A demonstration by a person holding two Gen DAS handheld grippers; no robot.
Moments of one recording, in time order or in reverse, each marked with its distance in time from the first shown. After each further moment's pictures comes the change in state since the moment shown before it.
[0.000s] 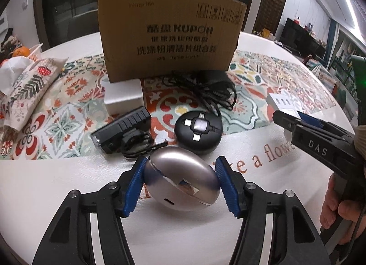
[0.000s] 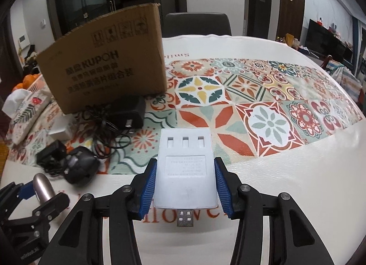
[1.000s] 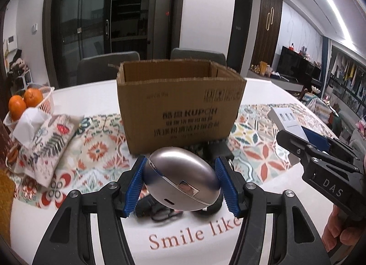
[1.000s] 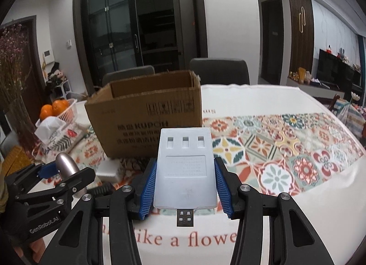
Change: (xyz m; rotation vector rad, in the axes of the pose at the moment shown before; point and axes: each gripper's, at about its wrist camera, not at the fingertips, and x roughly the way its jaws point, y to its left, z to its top) left arm -0.058 0.015 0.067 0.022 -0.252 0.018; right arm -0.074 0.036 0.046 -0.060 -0.241 0.092
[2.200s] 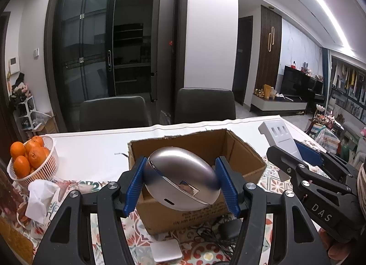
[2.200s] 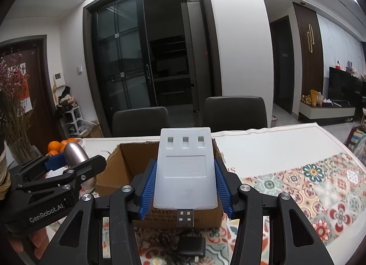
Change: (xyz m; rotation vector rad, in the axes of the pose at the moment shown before) left arm 0.016 0.022 0.126 0.024 -0.156 0.038; right arm 0.038 0.020 0.104 -0.007 -0.168 0.087
